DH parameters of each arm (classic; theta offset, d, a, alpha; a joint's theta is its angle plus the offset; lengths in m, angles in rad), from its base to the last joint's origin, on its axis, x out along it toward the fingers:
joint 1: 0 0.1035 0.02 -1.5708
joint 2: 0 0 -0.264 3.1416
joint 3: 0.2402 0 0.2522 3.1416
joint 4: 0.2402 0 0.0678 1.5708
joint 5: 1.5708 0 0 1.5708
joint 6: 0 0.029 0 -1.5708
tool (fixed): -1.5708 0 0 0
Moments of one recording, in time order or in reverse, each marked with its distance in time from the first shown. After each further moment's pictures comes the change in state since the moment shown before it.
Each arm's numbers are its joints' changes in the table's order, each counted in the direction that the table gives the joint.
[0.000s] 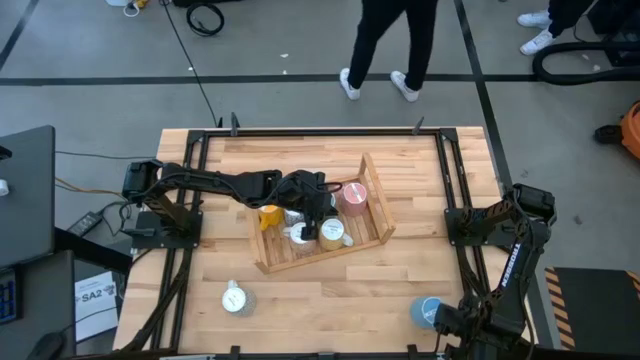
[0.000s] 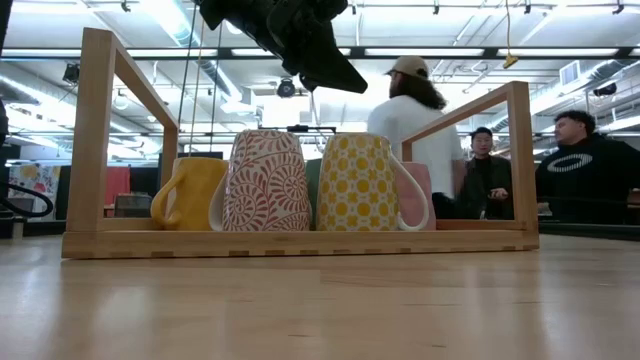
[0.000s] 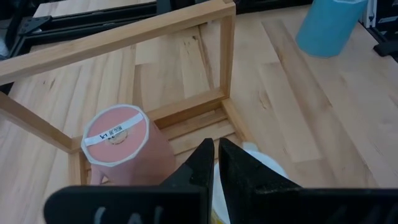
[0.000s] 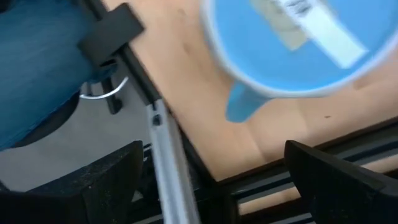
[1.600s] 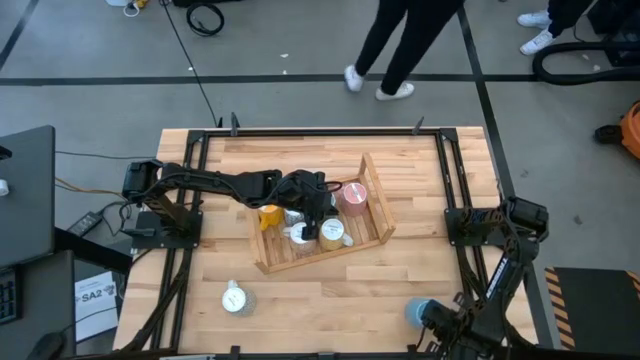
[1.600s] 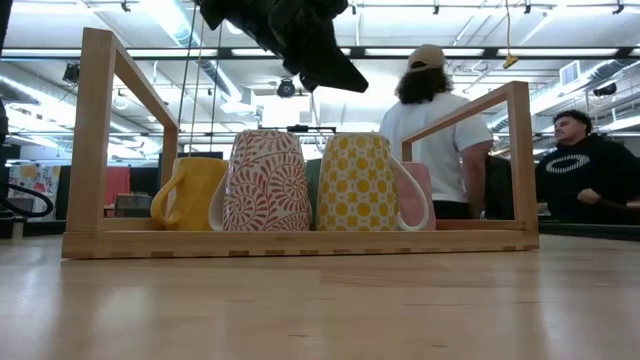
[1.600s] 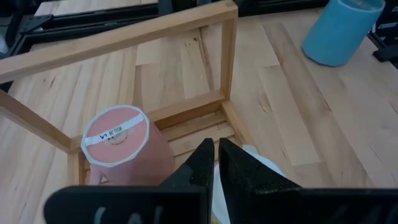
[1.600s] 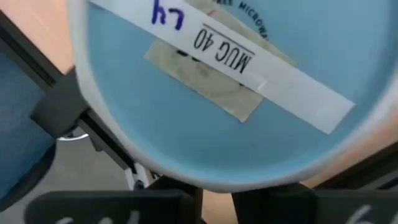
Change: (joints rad) left arm 0.000 0.000 0.000 -0.006 0.000 -0.022; right arm -0.059 0.120 0.000 0.009 -0.049 0.090
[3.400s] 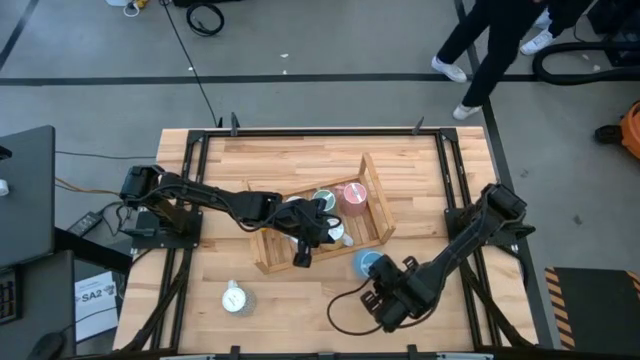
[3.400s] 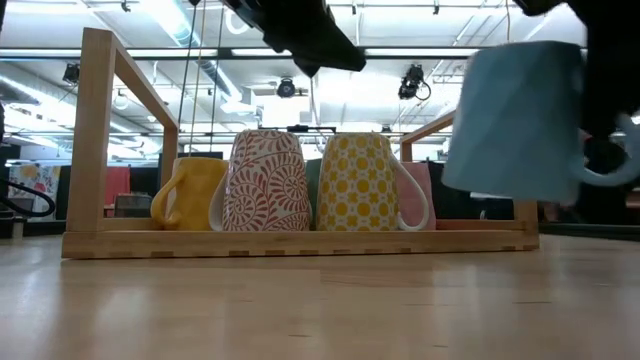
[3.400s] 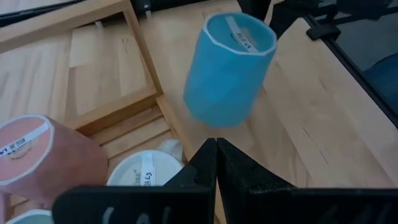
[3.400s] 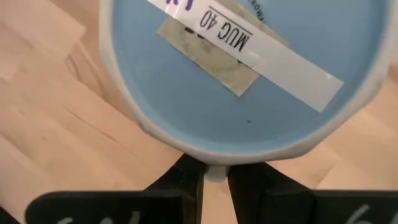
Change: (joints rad) left arm -0.166 0.003 0.000 0.040 0.015 -0.019; right arm -0.437 -0.001 0.124 0.091 -0.361 -0.163
